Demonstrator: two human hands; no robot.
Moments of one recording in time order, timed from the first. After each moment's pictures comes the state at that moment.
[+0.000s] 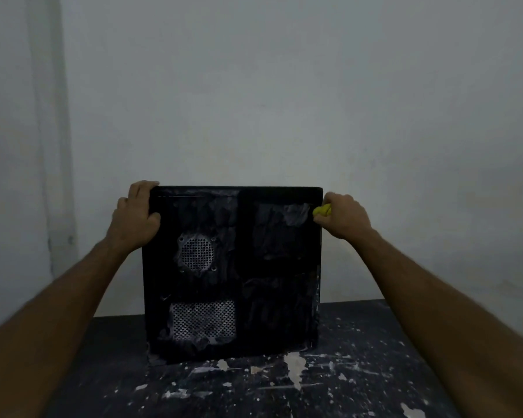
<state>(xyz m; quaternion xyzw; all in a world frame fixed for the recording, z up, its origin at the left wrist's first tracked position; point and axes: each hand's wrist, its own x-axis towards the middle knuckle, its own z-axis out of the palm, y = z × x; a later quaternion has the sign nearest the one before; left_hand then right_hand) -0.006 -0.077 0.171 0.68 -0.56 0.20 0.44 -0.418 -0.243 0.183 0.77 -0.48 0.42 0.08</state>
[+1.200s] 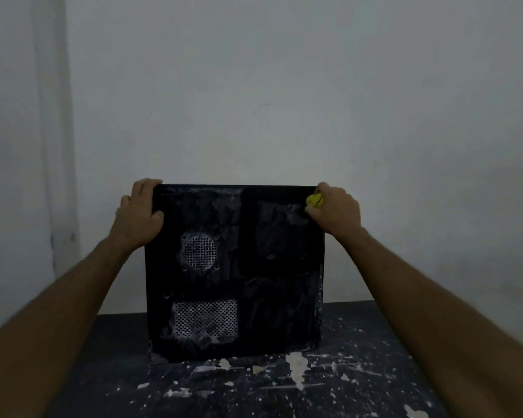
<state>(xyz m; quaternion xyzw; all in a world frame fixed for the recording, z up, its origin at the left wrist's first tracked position) 0.002 -0.083 0.169 0.67 -0.57 0.20 0.44 -0.390 -0.228 0.193 0.75 -0.46 0.45 0.14</state>
